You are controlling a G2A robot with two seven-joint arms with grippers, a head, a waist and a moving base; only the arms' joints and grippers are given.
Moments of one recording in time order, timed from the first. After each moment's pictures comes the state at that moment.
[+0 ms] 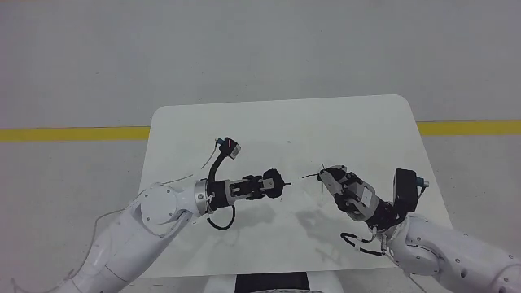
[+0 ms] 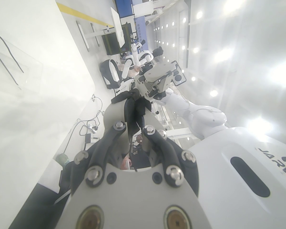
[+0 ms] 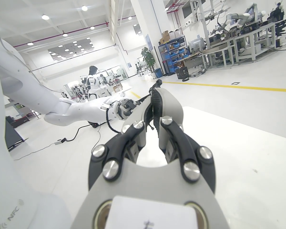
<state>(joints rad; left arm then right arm) 1.41 -0.93 -0.99 -1.84 -0.45 -0.30 -0.74 -1.24 -0.40 0.46 -2.02 -0.64 -0.34 -0.83</state>
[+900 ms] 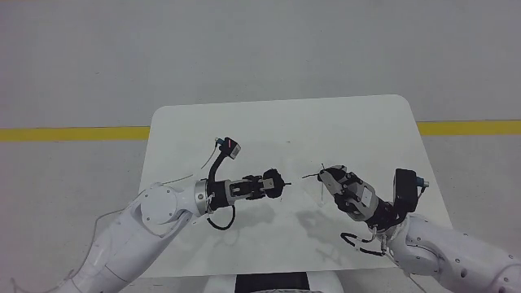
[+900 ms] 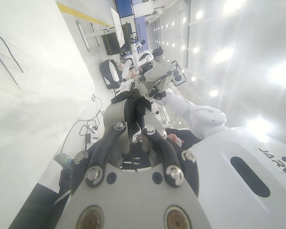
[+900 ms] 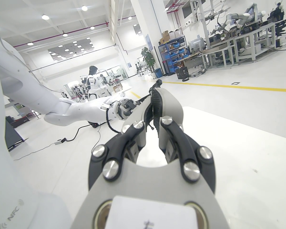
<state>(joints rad) 1.41 -0.93 -0.99 -1.84 -0.45 -0.30 -0.74 -1.24 -0.40 0.46 -2.02 -0.64 -0.34 -0.83</state>
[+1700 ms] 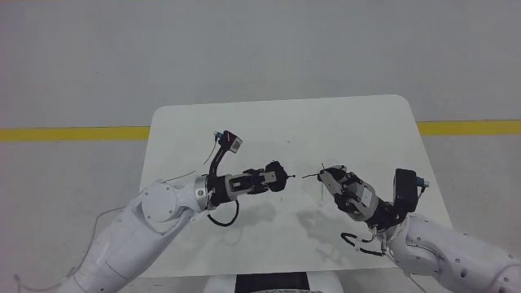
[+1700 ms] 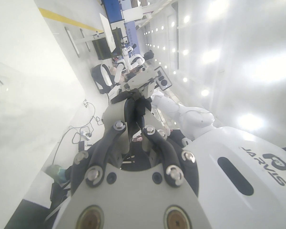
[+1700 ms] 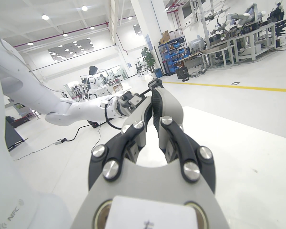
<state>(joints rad) 1.38 -0.95 -0.98 -1.87 -0.51 -0.34 -0.71 -1.24 -0.40 0.46 -2.02 -0.64 -0.34 -0.83</state>
